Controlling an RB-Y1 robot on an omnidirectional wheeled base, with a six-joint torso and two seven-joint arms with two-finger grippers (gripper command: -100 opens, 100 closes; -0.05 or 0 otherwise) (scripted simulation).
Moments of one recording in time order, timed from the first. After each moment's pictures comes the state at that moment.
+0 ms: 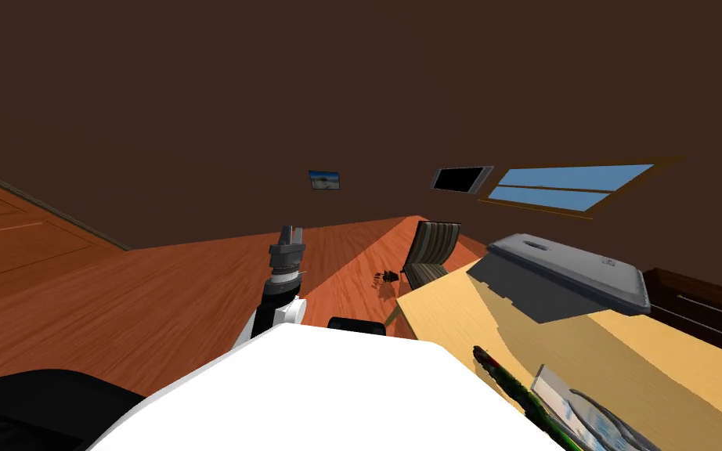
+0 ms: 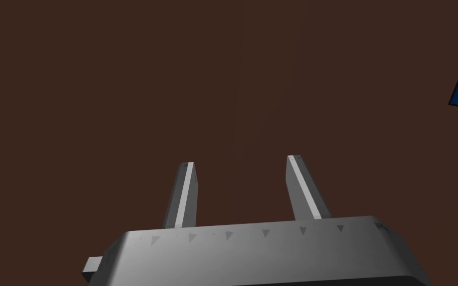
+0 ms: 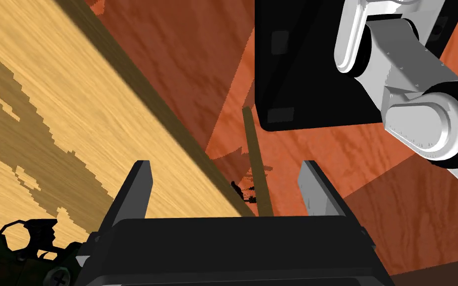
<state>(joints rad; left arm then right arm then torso) 0.53 -0.05 -0.05 -2.29 -0.10 -0.65 0.01 1.27 -1.14 0.43 -1.81 0.50 0.16 0.13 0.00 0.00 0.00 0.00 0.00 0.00</state>
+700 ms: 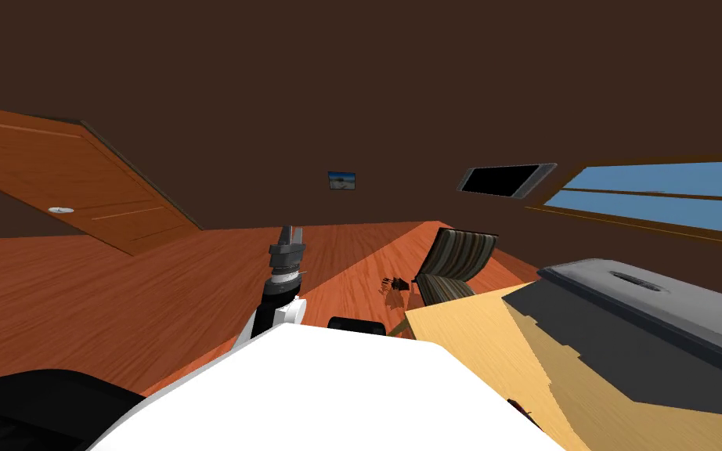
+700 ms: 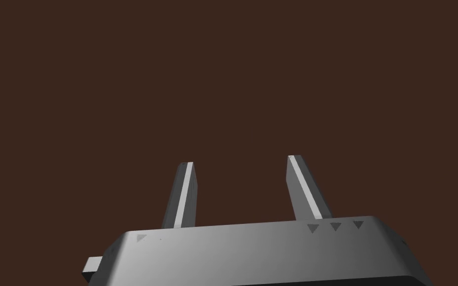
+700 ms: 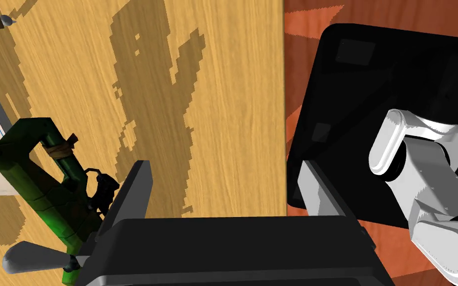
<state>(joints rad) 0.53 -0.05 -0.05 -2.29 -0.10 -0.65 0.01 1.29 -1.25 0.55 -1.72 0.53 0.32 0.18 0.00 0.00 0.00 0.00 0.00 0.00</state>
